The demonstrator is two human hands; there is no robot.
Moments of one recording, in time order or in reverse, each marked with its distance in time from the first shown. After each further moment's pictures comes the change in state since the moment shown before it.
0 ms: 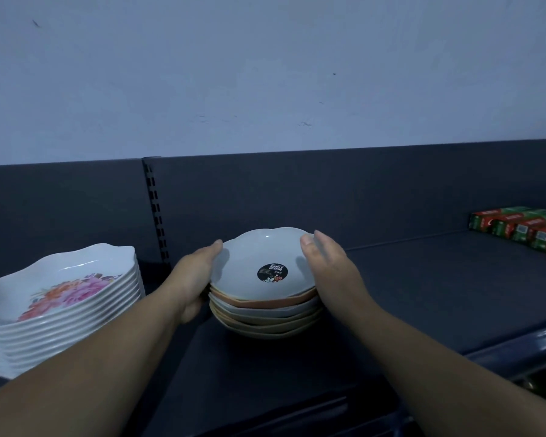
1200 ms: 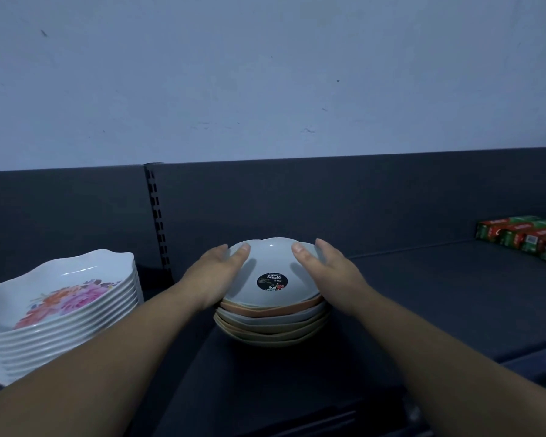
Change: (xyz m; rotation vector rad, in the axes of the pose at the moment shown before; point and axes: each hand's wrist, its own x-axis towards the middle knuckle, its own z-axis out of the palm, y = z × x) left_hand 0.002 0.013 0.017 0.743 0.003 0.231; right_hand 0.030 0.005 -0.013 -0.187 -0.161 0.012
